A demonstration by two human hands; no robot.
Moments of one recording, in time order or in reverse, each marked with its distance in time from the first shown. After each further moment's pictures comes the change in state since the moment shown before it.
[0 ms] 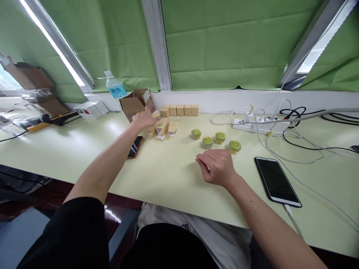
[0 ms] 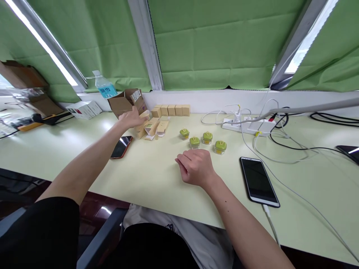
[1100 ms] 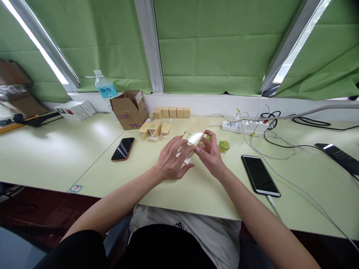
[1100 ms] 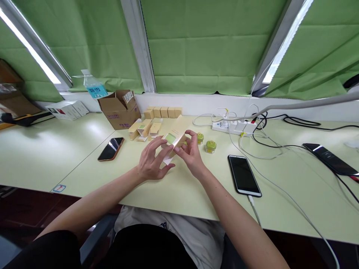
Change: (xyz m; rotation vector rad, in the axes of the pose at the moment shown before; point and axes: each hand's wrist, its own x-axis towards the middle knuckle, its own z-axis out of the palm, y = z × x) left_hand -0.193 0.076 0.097 -0.489 0.941 1.160; right_hand 0.010 0.000 0.012 1.258 0.069 0.891
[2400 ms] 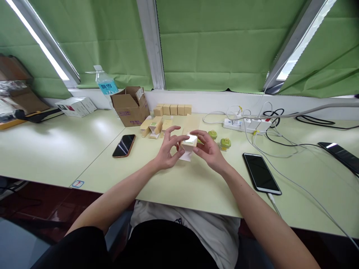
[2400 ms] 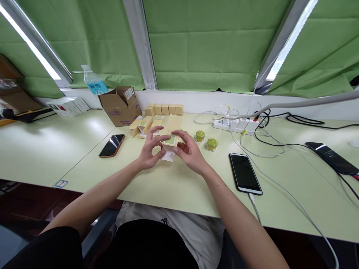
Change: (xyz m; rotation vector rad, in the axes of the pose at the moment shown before) left_hand -0.001 -0.021 0.001 -0.589 -0.019 -0.379; right_hand 0.001 -0.013 -0.006 -0.222 -0.165 -0.060
